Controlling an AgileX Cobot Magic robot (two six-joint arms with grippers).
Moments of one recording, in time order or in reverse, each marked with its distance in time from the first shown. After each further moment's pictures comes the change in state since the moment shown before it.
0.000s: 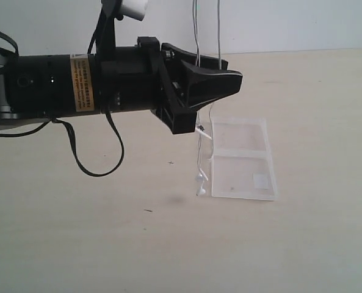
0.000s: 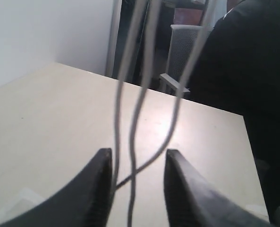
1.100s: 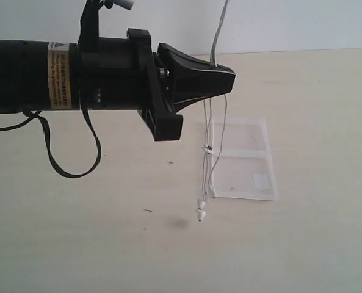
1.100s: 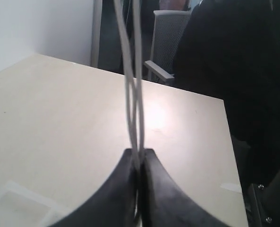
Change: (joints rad) left arm 0.000 -0.100 0.002 0.196 0.032 -0.173; right arm 0.000 -0.066 0.000 -0.640 -0.021 0.351
